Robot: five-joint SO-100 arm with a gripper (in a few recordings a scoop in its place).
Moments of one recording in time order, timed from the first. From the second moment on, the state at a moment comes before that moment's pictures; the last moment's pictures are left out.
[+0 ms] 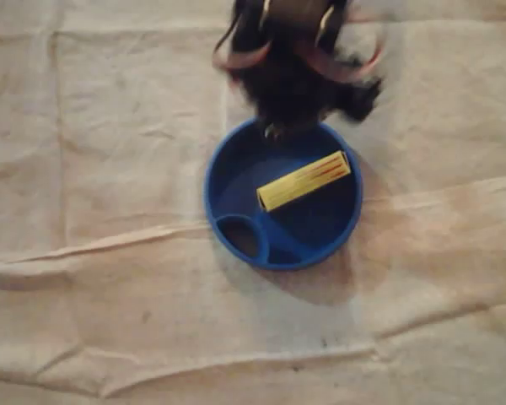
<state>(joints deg) 17.0 76.1 54.6 86.3 -37.4</state>
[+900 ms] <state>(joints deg) 2.9 152.8 104.9 91.5 -23.8</state>
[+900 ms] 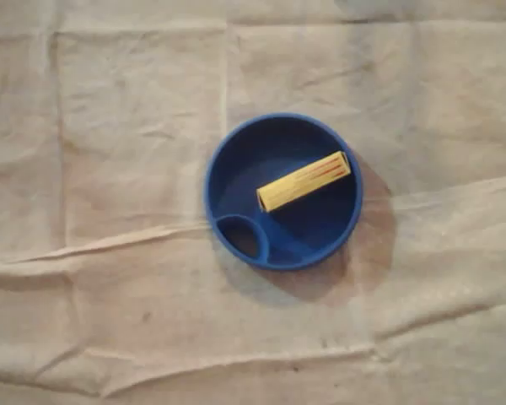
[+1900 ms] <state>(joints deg) 0.0 172.6 110.7 100.5 0.4</state>
